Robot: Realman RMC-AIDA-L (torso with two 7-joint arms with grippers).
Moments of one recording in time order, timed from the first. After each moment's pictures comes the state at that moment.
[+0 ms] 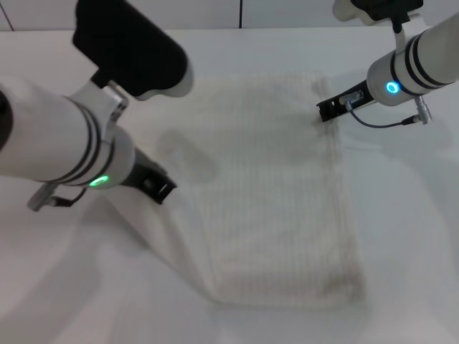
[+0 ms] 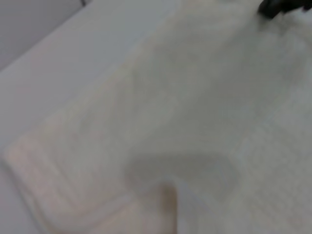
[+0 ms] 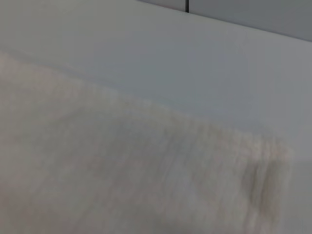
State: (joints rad) left arm -0.42 -2.06 -1.21 -1.79 2.89 -1.46 0.09; right arm 0.86 2.08 -1.28 -0.70 -2.65 -0.92 2.75
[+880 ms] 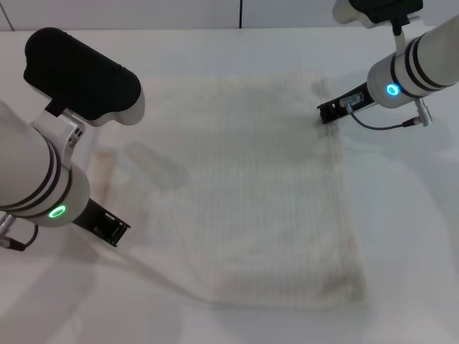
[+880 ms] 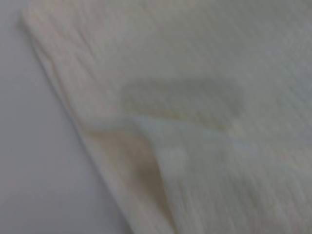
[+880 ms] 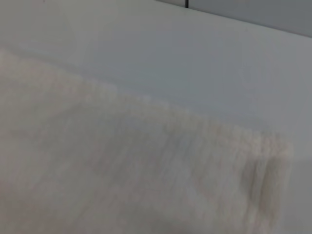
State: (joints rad) left arm -0.41 -2.06 -1.24 -1.79 2.89 -1.69 -0.02; right arm 0.85 2.08 -1.29 -0.70 -2.65 -0.92 2.75
